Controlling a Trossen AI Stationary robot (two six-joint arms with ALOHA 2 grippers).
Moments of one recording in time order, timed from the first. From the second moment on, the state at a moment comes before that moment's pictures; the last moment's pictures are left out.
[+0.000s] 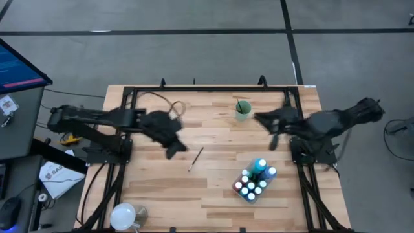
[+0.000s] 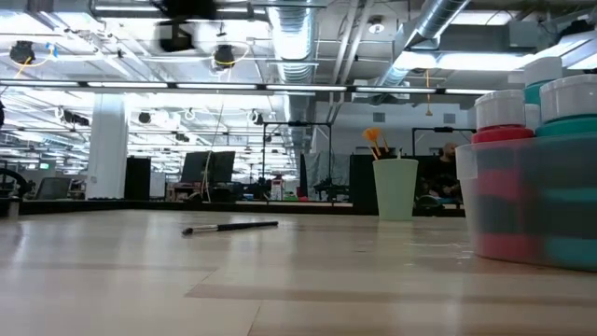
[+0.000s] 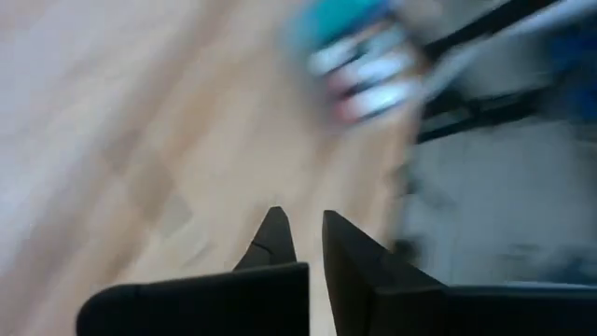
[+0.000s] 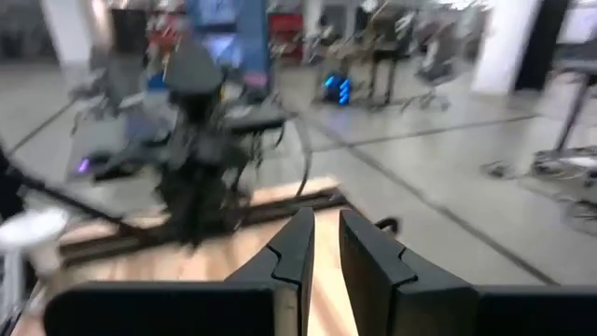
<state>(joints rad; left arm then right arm) -0.06 1.20 1.07 -0.55 0.20 -0.71 0.44 0.94 1.10 -0.27 0.81 0.09</state>
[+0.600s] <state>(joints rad) -0.27 1.25 0.67 -0.50 -0.13 -0.96 0.14 1.52 1.38 -0.29 0.10 0.16</state>
